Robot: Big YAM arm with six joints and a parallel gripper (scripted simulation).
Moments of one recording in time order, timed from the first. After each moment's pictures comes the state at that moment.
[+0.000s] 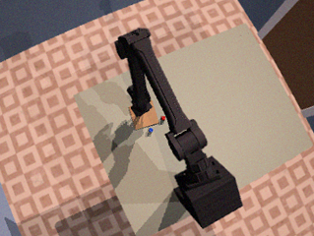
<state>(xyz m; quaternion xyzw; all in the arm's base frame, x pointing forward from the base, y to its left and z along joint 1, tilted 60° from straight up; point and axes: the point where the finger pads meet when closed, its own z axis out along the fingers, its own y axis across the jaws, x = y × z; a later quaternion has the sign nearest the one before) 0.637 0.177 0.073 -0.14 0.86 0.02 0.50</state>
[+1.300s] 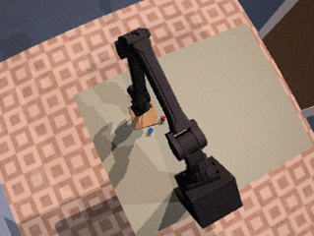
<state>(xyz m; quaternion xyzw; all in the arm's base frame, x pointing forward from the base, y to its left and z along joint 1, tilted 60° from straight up) 0.639 0.178 0.074 -0.14 0.86 0.02 0.50</state>
